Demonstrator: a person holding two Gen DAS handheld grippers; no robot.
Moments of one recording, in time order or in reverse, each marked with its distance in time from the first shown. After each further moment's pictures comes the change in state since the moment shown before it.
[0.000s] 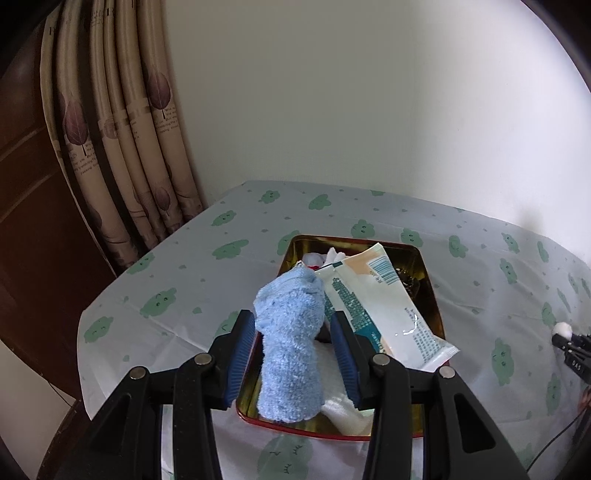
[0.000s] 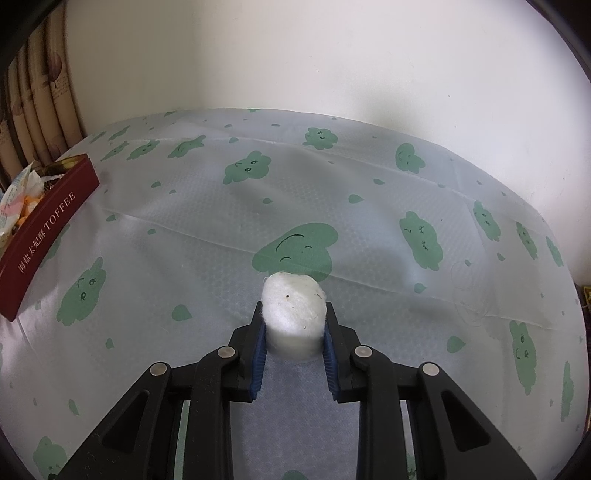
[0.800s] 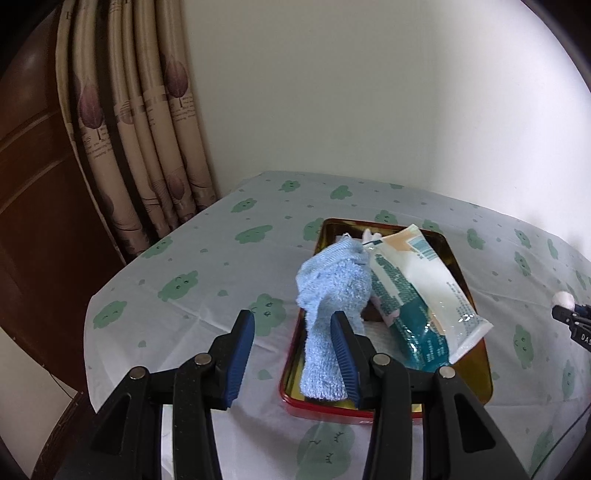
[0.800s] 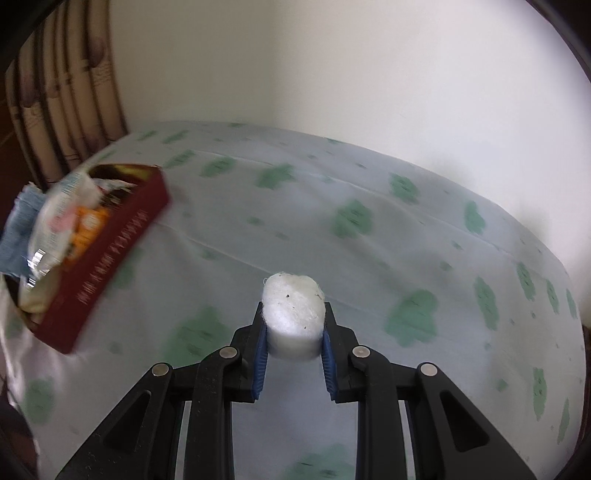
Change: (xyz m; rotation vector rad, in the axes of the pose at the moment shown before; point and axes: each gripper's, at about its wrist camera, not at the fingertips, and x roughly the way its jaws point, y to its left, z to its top) left arm 0.004 0.034 -0.024 -0.030 0.008 0.027; right arm -0.025 0.096 0.047 -0.105 -0.033 0.103
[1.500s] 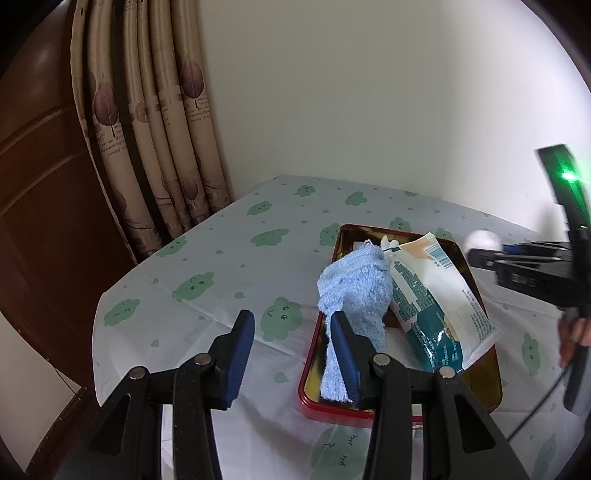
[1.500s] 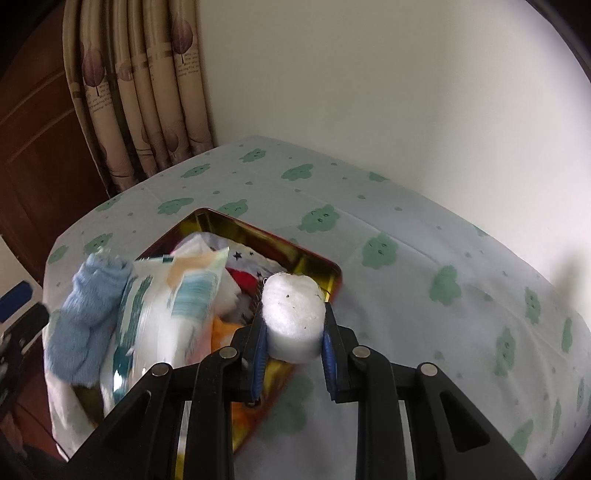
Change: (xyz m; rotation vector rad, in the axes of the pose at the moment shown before) left arm -0.002 0.011 0.001 -0.031 -0.013 0.028; right arm 0.038 0.155 0.102 -0.175 -0.033 0.200
